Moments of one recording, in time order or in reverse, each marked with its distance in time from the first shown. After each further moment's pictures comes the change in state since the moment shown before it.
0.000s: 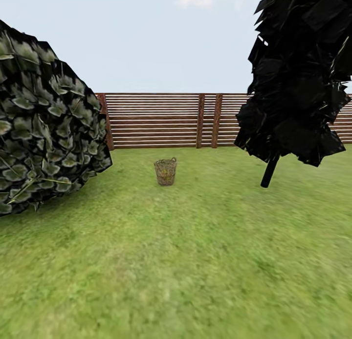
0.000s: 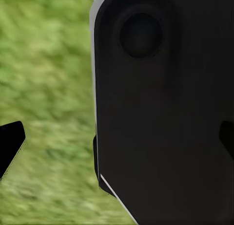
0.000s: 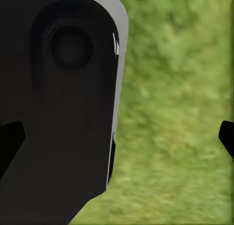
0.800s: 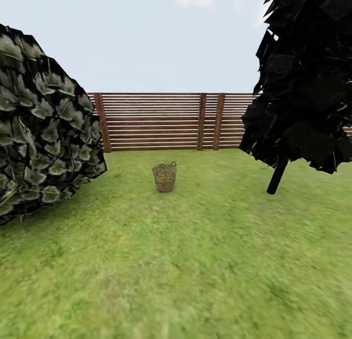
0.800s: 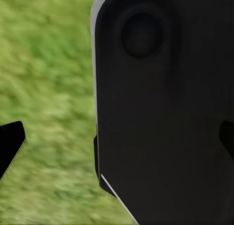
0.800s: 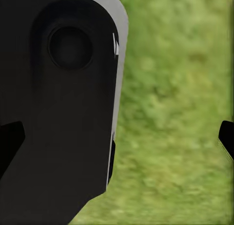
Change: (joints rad) left arm 0.000 0.001 0.000 0.000 0.000 0.000 0.000; right arm 0.000 0.000 -0.001 0.000 -0.001 0.000 -0.001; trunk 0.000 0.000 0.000
